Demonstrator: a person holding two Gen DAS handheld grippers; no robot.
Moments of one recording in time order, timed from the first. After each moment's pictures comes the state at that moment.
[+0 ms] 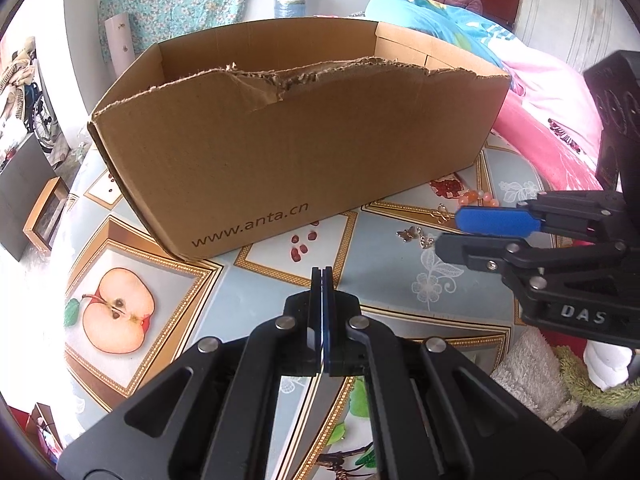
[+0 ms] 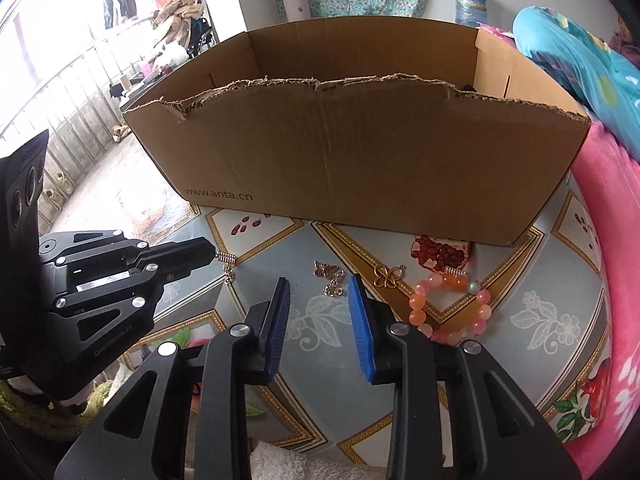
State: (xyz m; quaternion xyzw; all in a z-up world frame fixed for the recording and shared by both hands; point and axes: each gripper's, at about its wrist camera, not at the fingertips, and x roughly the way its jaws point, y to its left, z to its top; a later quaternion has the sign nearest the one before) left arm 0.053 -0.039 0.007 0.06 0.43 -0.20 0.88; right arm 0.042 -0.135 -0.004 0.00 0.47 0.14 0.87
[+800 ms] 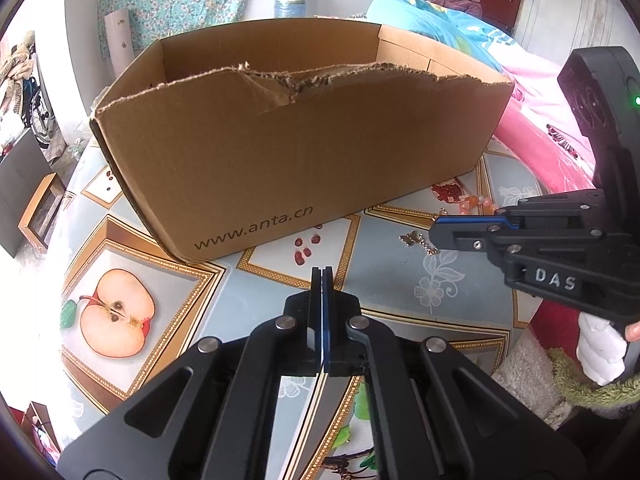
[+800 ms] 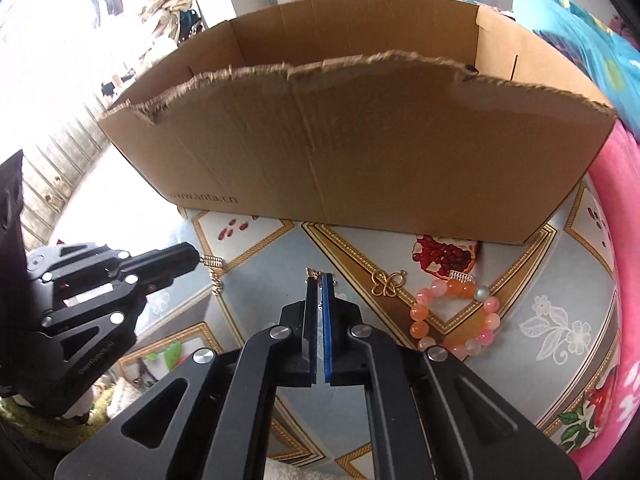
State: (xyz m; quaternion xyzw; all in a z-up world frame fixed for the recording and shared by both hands) left arm 0.058 -0.035 0.007 0.05 0.43 -0.21 0.88; right arm 0.067 -0.140 -0.007 0.03 0.49 0.13 0.86
